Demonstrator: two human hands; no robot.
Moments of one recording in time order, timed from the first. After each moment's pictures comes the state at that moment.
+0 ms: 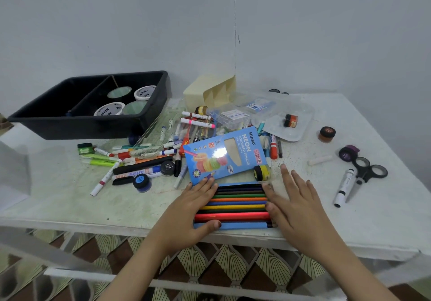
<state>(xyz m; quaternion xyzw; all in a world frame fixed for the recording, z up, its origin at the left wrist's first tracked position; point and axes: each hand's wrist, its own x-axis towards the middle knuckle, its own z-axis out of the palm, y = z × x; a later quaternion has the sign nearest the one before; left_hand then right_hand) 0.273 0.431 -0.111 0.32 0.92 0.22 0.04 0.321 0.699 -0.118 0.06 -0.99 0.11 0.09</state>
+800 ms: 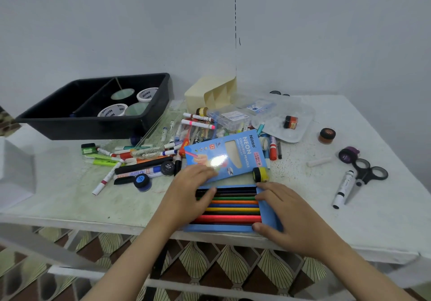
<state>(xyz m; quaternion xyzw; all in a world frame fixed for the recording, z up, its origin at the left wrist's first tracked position) 0.248 0.447 -0.093 0.30 0.91 0.25 -0.14 0.319 0.700 -0.103 0.22 -0.95 0.21 0.06</state>
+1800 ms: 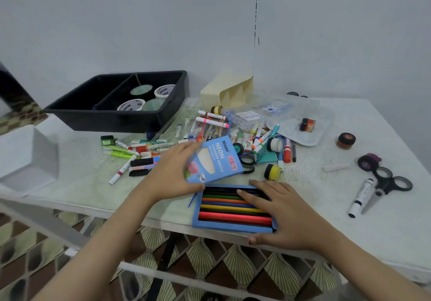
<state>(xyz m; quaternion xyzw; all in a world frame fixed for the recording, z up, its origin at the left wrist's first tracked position) 0.228 0.406 -0.048 0.20 0.96 0.20 -0.01 0.292 0.686 -0.104 0.30 -0.95 0.12 -0.01</state>
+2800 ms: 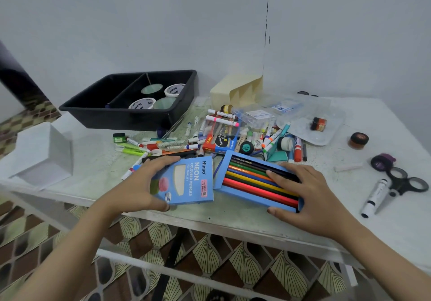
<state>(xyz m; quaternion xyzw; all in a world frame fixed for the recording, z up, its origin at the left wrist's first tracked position) 0.268 0.334 -0.039 0.11 0.92 0.36 0.13 0.285 0.702 -0.099 0.23 -0.94 0.22 0.12</state>
